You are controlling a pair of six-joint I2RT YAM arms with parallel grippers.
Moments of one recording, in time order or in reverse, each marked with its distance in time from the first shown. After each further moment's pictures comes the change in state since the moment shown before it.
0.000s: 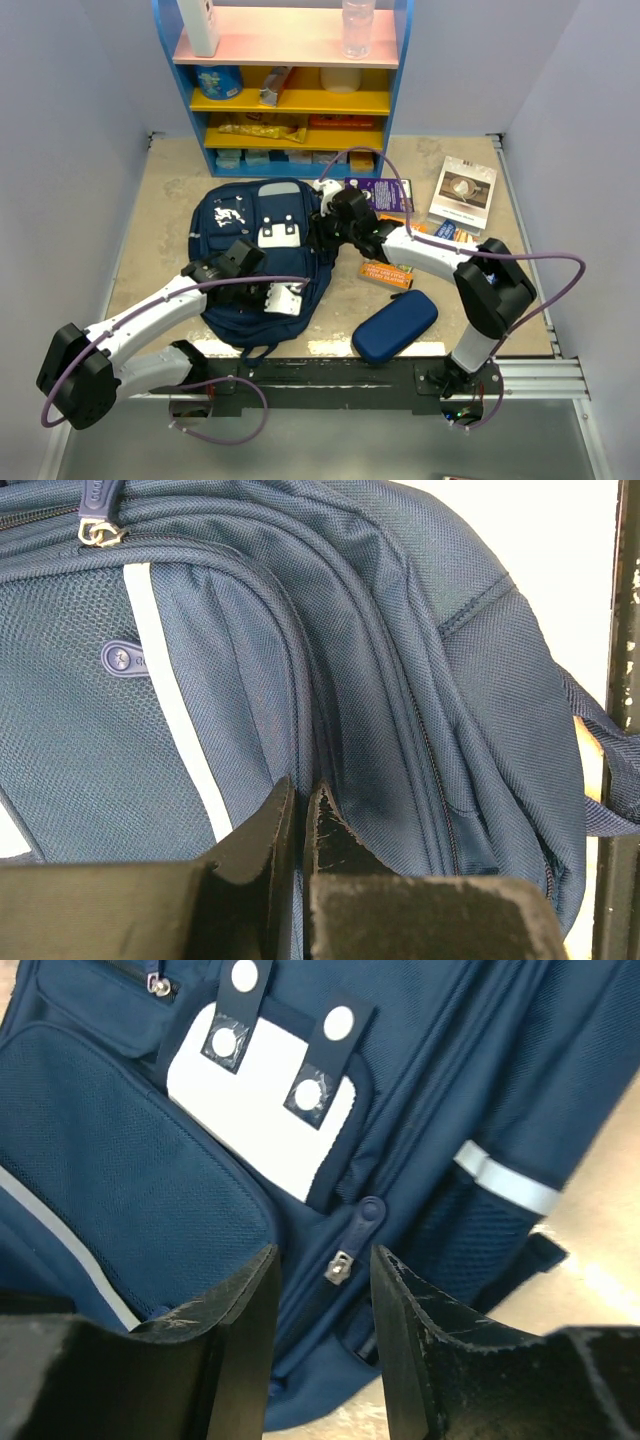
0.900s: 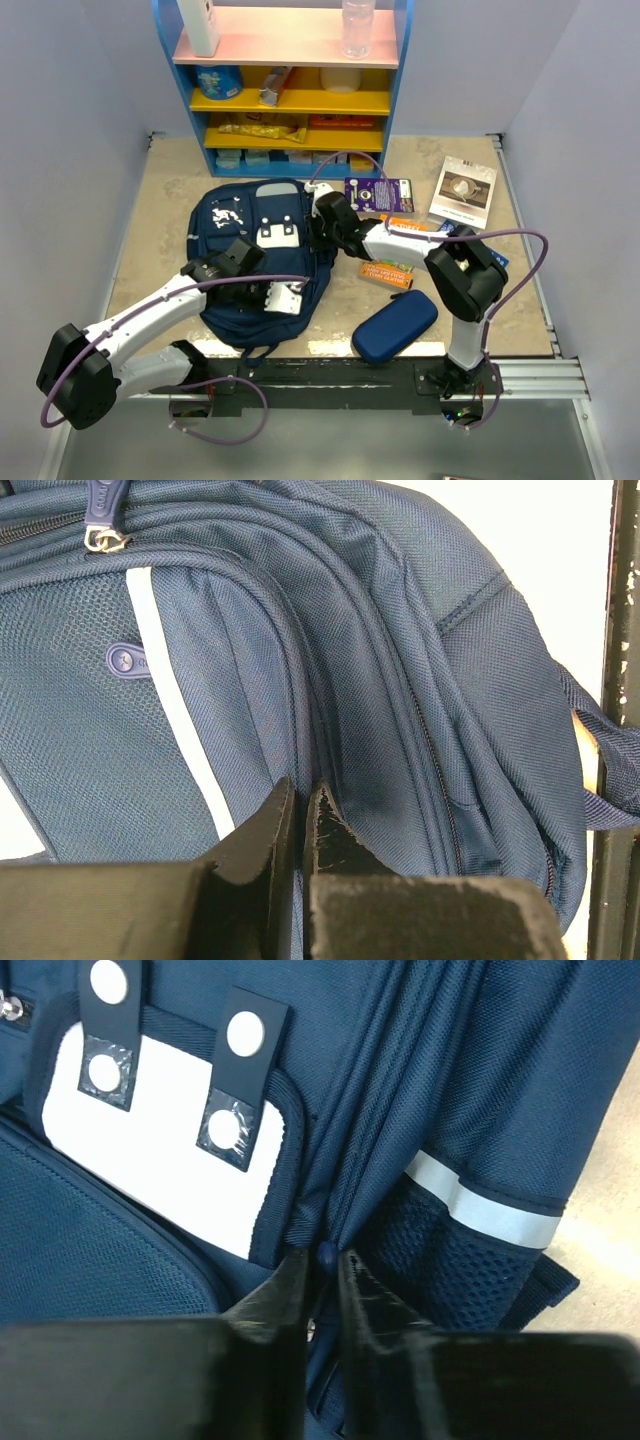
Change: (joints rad) left arm 0.000 0.000 0.019 -0.019 0.003 -0.004; right arm 0.045 0.180 0.093 0.001 0.163 0.061
